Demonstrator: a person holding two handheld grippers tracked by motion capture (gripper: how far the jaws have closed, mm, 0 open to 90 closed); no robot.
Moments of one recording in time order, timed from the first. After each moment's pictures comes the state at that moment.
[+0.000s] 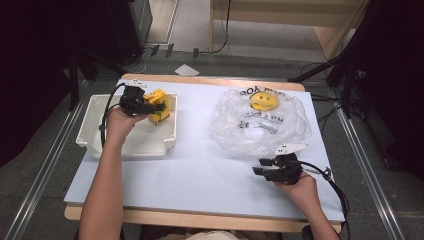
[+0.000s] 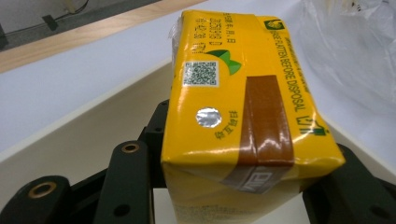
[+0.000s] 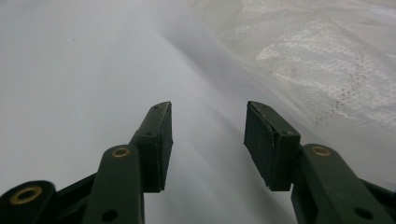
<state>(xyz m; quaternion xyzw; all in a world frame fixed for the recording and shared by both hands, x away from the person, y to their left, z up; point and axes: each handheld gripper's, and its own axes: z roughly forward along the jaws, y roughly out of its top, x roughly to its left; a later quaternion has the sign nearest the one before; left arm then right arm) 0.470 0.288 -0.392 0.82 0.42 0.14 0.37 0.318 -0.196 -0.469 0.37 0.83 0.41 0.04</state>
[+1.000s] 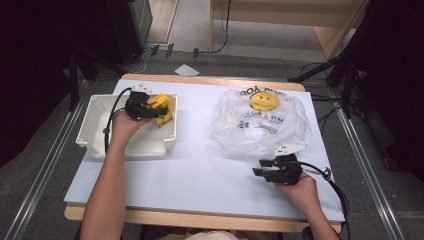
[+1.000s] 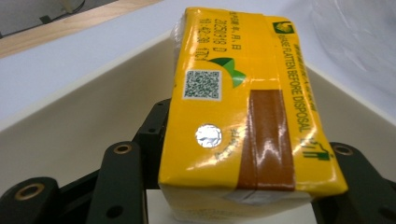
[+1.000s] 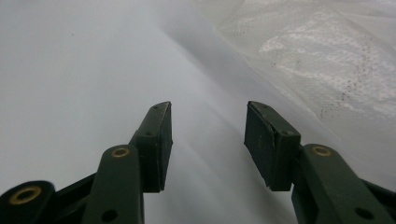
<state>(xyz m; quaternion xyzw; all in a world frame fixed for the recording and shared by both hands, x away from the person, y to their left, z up) 0.475 0.283 -0.416 0.82 0.40 0.15 0.37 0.317 -0.196 -0.470 0.37 0.84 0.40 0.04</state>
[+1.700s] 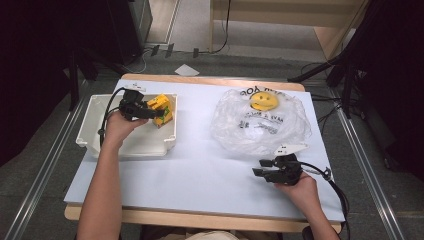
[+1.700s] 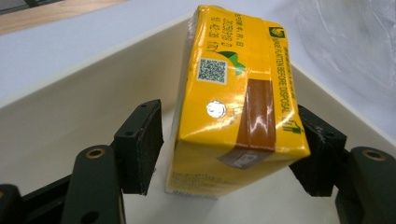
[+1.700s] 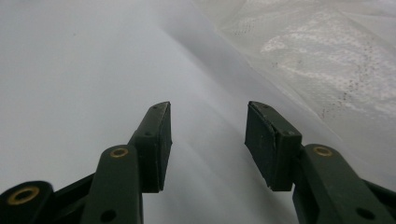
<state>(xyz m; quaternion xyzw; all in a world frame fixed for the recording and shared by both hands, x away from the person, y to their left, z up) 0.465 0.297 -0.403 0.82 0.43 0.11 0.37 0.317 -0.196 -0.470 0.37 0.84 0.40 0.04</state>
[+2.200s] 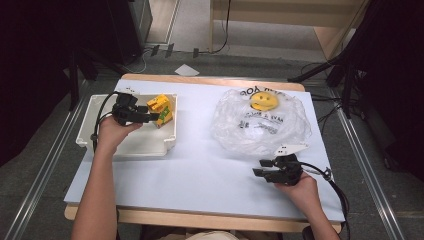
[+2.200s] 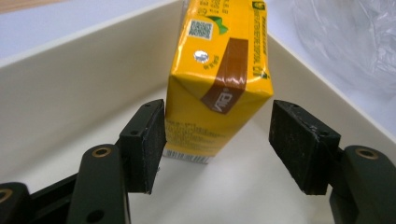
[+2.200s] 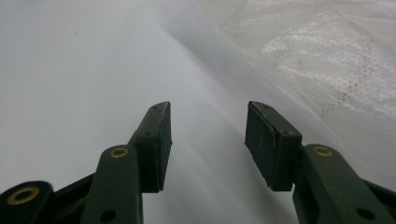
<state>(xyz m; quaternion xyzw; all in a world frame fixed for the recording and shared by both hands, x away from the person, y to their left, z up) 0.442 0.306 -0.394 0.81 0.45 0.10 0.36 0.316 -0.197 -0.469 0.36 0.84 0.41 0.04</state>
